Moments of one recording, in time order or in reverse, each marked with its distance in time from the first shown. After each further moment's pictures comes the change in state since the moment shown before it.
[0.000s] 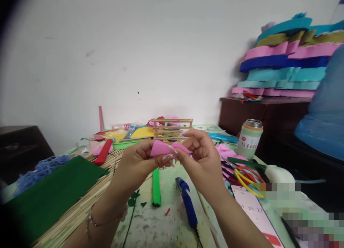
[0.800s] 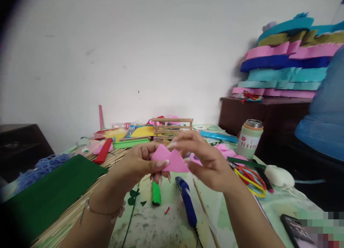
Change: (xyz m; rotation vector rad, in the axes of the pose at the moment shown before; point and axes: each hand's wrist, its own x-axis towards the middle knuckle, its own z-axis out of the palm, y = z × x) left_hand 0.006 0.001 -0.015 -0.248 -0.359 -0.289; right_hand 0.018 0.005 -0.038 0.030 -0.574 -0.225
